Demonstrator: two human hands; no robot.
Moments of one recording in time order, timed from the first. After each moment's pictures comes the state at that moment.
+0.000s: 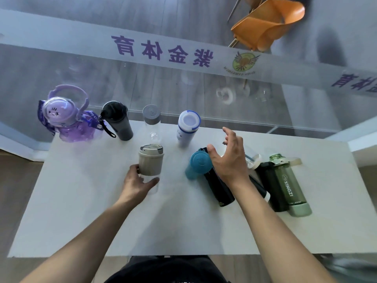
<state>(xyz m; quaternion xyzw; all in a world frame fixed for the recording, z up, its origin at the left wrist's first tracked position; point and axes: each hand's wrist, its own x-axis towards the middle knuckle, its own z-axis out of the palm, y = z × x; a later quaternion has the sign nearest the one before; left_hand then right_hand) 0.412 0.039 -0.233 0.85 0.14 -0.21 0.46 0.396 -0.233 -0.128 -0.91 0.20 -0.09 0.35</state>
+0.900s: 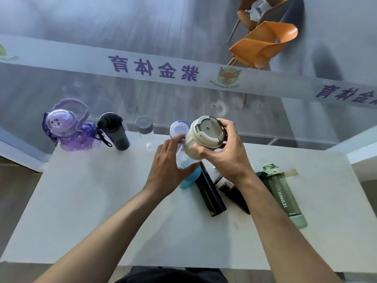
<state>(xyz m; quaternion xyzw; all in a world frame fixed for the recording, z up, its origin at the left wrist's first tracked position) 0.411 -0.079 -0.107 0.88 -0.17 0.02 0.45 0.388 -0.255 -0.041 -0.84 0.09 -0.08 0.53</state>
